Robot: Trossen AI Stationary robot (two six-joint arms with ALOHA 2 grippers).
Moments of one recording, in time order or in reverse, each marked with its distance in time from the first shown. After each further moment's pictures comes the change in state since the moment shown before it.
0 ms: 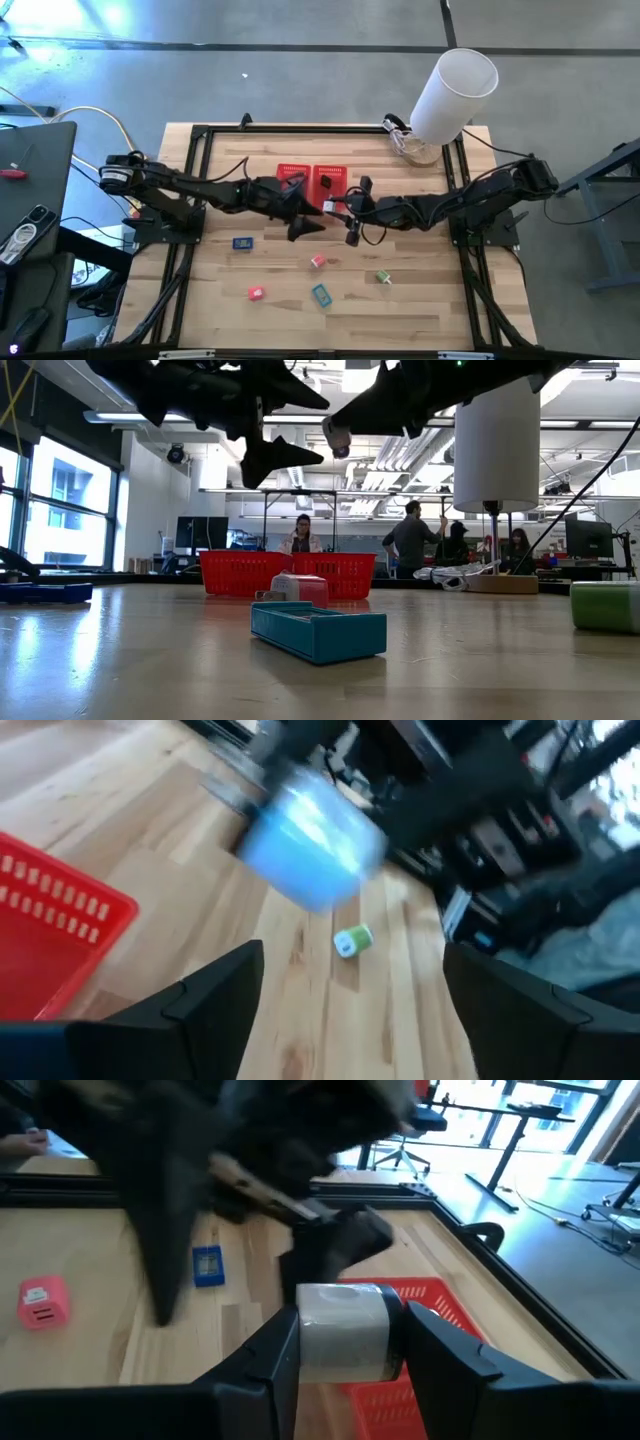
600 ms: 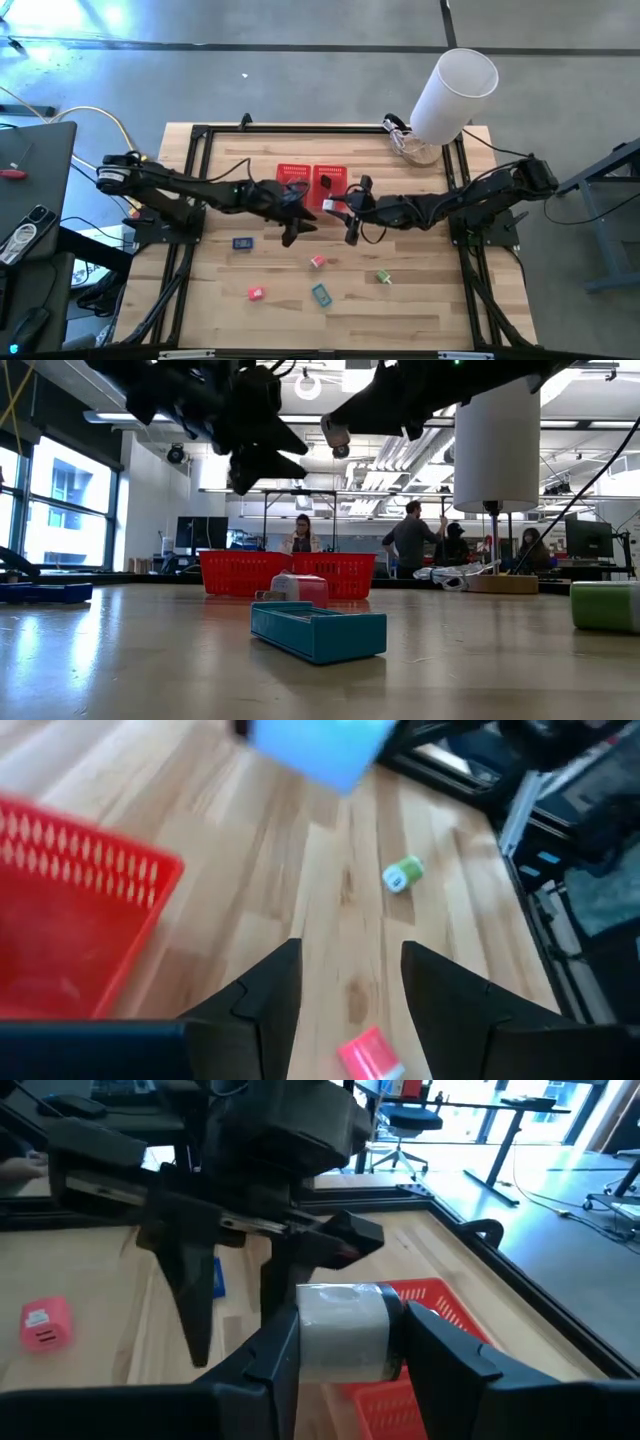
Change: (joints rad) left arm -0.019 -0.021 0.000 -0.176 -0.022 0.225; right arm -0.011 0.000 0.000 0.015 0.000 0.046
